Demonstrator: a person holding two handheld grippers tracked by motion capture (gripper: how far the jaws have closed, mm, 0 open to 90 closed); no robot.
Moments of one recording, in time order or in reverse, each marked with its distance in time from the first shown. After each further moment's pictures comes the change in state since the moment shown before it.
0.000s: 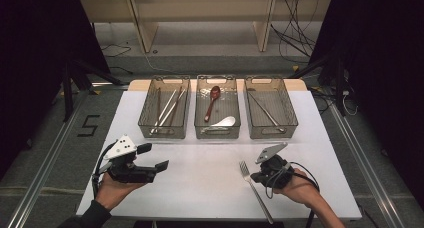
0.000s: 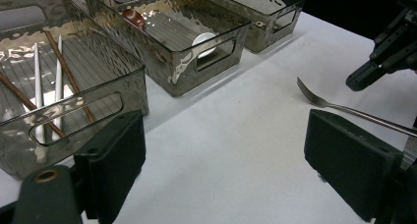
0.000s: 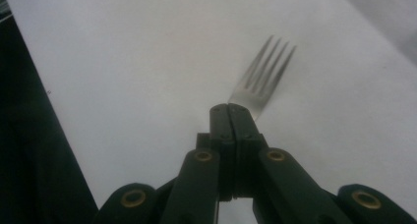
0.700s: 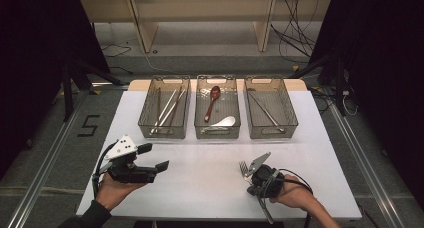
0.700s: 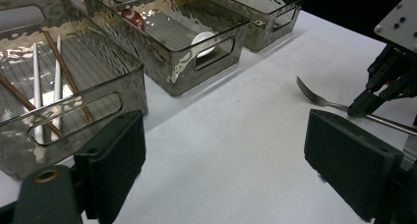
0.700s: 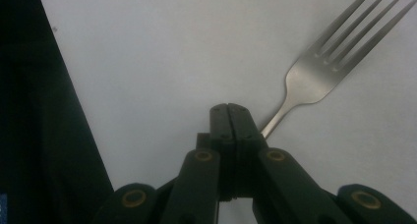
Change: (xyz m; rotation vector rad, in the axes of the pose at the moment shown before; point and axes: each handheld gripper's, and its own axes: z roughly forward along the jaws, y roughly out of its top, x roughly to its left) left arm -0.001 0.000 0.001 0.002 0.000 0.002; right arm 0.013 -0.004 0.028 0.160 0.070 -0.111
